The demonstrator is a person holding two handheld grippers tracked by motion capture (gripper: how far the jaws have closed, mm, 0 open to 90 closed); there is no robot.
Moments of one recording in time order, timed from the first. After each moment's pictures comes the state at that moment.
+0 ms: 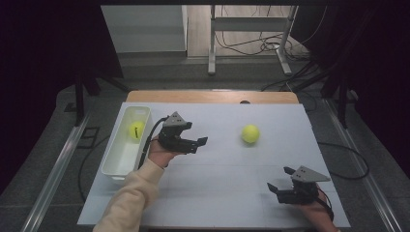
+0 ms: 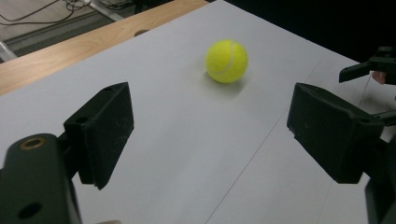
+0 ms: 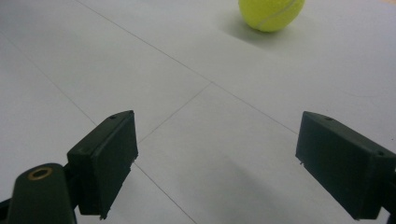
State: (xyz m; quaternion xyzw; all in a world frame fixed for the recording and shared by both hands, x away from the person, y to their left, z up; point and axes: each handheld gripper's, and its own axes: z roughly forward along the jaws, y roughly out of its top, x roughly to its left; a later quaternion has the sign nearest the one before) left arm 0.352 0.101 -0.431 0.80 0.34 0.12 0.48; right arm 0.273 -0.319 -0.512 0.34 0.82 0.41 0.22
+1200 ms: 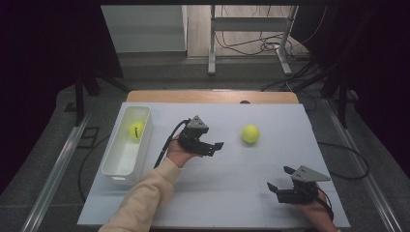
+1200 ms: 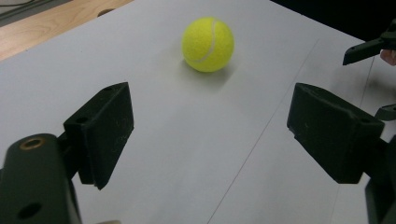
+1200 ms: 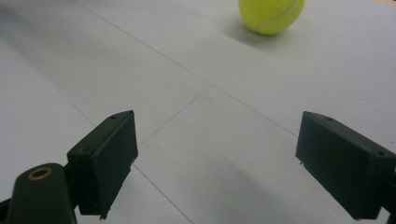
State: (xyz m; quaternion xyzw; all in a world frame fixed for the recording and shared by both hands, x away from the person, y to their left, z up) left arm 0.373 0.051 -0.454 0.82 0.32 0.09 0.46; right arm 0.274 -0.318 -0.511 0.33 0.82 0.42 0.22
